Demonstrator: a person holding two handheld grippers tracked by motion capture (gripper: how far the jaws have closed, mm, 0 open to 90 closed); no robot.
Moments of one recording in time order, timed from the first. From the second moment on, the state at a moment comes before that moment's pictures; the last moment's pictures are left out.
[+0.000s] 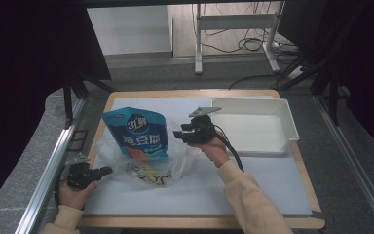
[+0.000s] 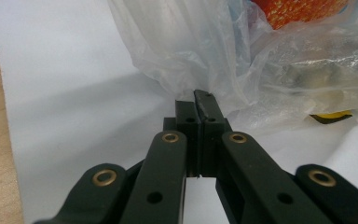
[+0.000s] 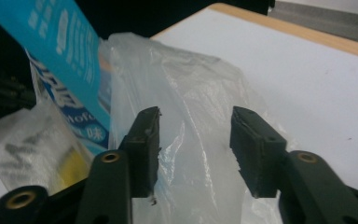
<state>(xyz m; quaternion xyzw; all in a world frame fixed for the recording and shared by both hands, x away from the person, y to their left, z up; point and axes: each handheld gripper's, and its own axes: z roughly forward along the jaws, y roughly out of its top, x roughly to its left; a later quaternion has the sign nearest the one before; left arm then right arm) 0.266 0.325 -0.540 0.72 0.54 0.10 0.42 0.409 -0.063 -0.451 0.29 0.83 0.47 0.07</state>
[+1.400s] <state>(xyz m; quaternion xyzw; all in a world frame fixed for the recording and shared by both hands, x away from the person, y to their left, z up) 0.233 0.336 -0.529 0.71 0.53 0.15 0.45 0.400 -0.062 -0.465 0.27 0.83 0.47 0.09</state>
